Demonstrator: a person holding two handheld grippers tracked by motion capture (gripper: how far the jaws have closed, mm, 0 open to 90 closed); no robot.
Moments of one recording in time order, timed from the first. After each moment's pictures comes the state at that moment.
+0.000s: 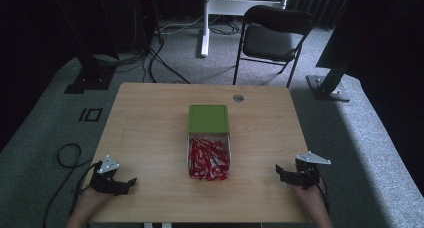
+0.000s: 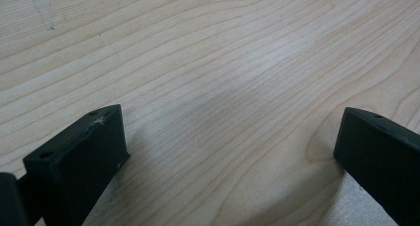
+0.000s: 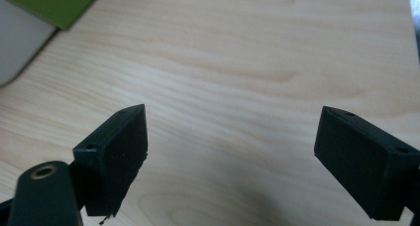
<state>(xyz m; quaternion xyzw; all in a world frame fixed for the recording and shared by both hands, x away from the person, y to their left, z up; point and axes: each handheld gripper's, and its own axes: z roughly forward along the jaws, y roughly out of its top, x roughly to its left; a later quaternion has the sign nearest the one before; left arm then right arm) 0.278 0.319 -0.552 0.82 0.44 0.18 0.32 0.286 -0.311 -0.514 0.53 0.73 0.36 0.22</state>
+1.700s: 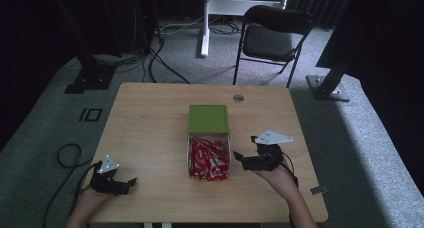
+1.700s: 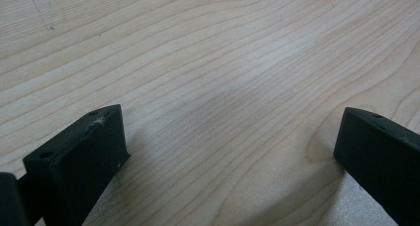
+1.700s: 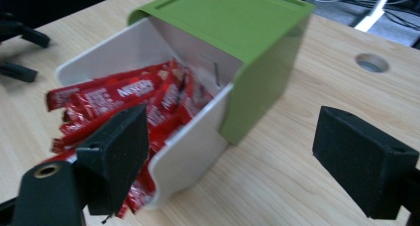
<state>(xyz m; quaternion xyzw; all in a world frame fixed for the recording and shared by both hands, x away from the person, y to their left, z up) 0.278 0.319 -0.552 0.82 0.44 0.18 0.32 0.306 -0.188 -0.431 0.35 0.80 0.45 0.18</state>
